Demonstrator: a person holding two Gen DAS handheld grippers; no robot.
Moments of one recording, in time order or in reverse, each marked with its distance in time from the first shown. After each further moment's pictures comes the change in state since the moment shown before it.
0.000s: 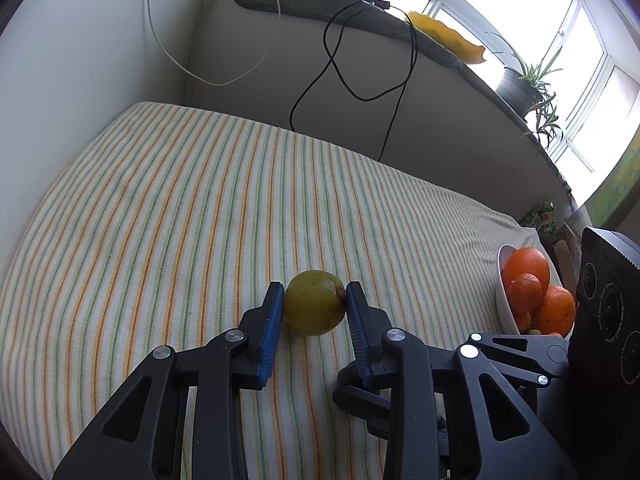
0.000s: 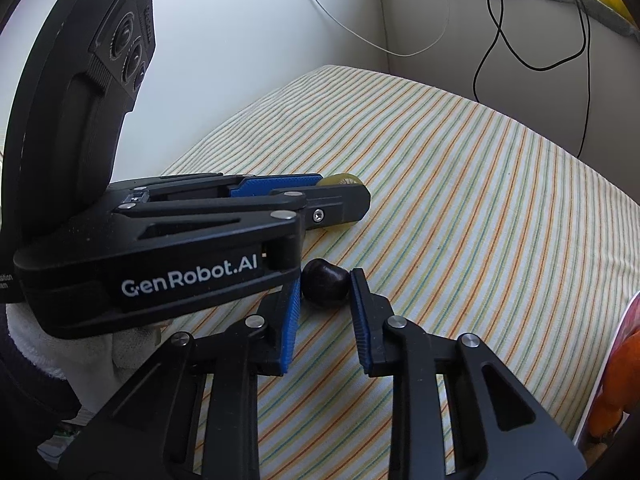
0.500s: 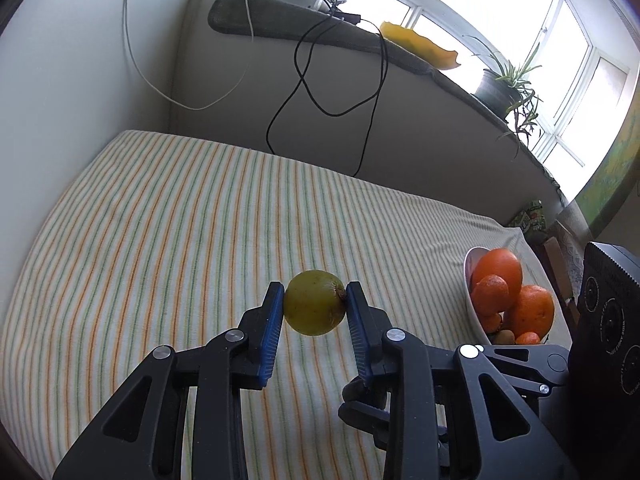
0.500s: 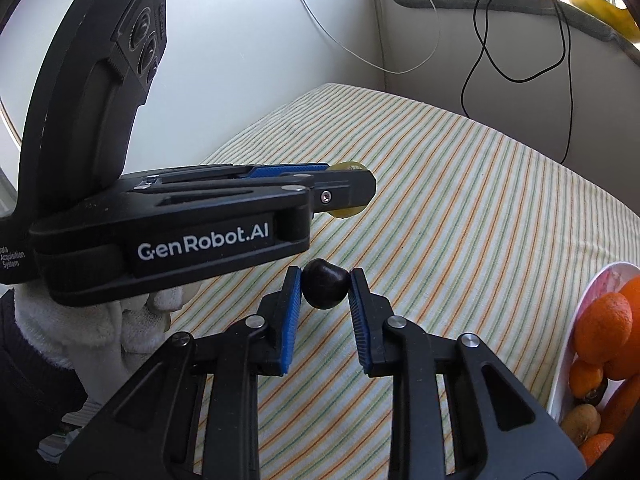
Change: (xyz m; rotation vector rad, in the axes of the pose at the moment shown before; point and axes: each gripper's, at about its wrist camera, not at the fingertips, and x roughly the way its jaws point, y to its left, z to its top) left arm -0.019 -0.034 0.001 0.045 -0.043 -0.015; right arm -0.047 -0.003 -0.018 0.002 -0.054 0.000
